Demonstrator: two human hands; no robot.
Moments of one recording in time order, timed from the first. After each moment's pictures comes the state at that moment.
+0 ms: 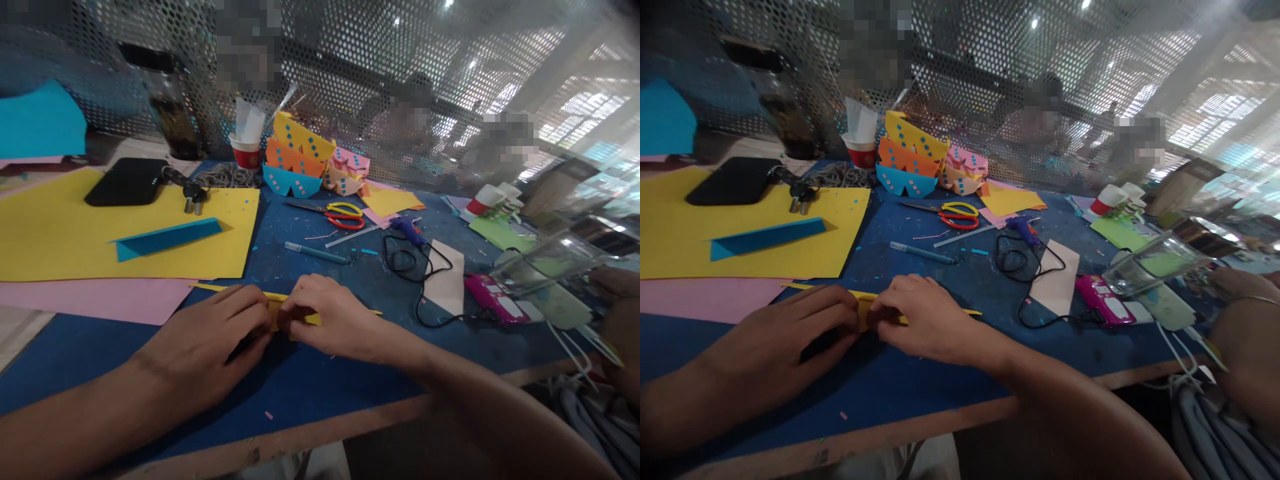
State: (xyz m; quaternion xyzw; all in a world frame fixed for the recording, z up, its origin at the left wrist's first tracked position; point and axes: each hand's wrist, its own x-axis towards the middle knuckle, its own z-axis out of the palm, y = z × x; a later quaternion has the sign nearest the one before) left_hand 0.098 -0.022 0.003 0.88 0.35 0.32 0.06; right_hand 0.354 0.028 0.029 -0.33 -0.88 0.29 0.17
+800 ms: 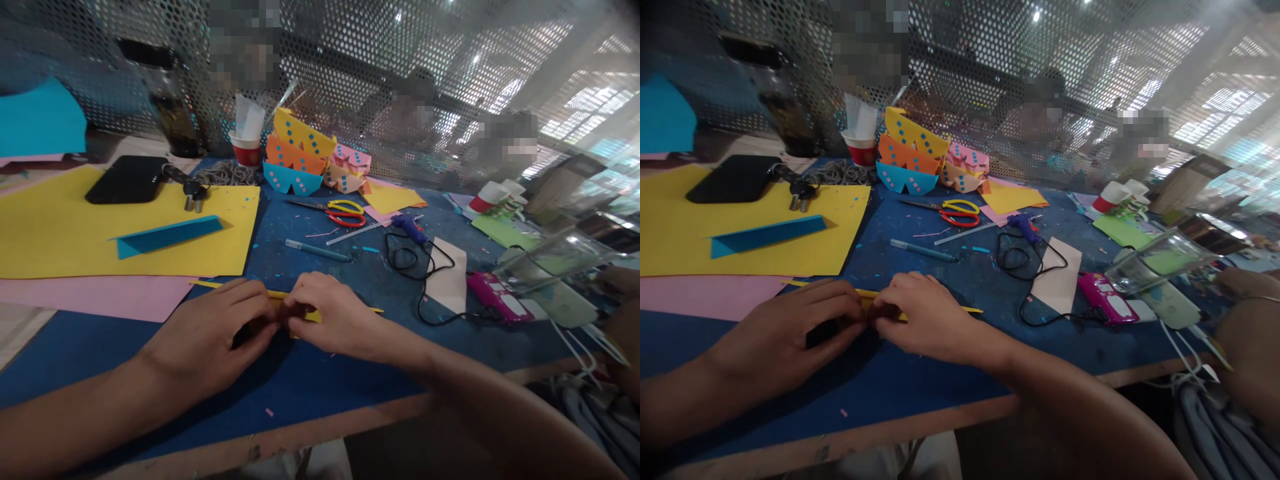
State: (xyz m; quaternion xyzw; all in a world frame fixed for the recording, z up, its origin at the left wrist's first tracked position) left_hand 0.105 -0.017 0.012 0.86 0.37 0.33 0.11; right_hand 0.354 0.027 0.026 -0.33 -0.88 0.29 0.18
